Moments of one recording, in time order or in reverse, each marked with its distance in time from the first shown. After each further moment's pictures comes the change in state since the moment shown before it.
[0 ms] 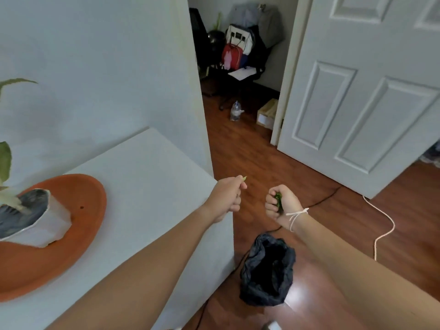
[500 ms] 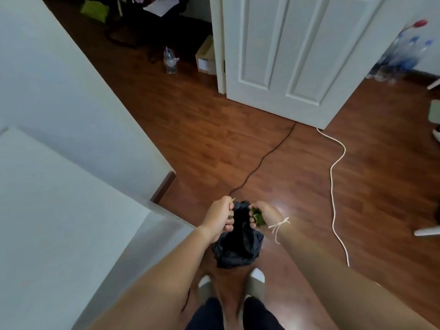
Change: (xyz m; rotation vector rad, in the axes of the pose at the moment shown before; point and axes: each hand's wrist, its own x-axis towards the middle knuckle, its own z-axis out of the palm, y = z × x) left_hand 0.096 -0.110 0.117 0.028 -0.164 -0.488; right_hand 0.037 0.047 -0.141 0.044 0.447 0.197
